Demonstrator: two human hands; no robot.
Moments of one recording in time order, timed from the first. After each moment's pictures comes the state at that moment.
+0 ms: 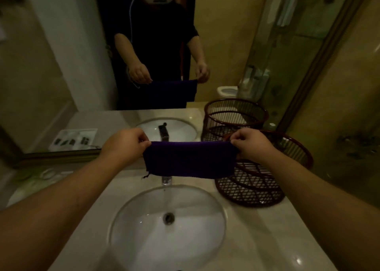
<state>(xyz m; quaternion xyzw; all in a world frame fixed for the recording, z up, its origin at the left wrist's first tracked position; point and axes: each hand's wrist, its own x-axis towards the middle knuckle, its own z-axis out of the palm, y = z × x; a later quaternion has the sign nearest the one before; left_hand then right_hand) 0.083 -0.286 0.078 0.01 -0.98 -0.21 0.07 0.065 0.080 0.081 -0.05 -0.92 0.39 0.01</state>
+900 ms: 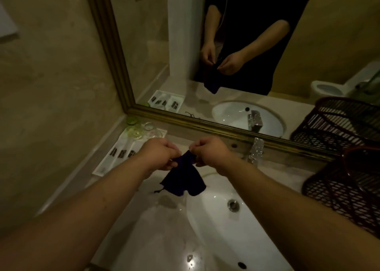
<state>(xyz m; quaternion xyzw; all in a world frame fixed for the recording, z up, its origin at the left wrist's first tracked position) 0.184 -0.472 -0.005 0.30 -0.76 -0.58 -0.06 0.099 -0.308 -0.008 0.11 -0.82 0.49 -0.29</state>
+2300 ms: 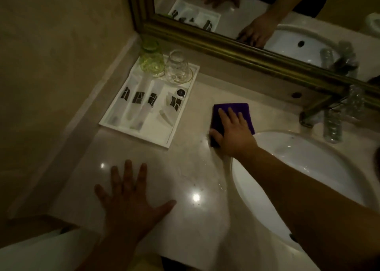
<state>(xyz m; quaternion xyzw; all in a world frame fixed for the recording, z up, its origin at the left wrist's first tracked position) 0.367 -0.575 -0.315 0.29 -0.95 -0.06 -0.08 0.075 -0.390 -0.283 0.24 -0.96 0.05 -0.16</state>
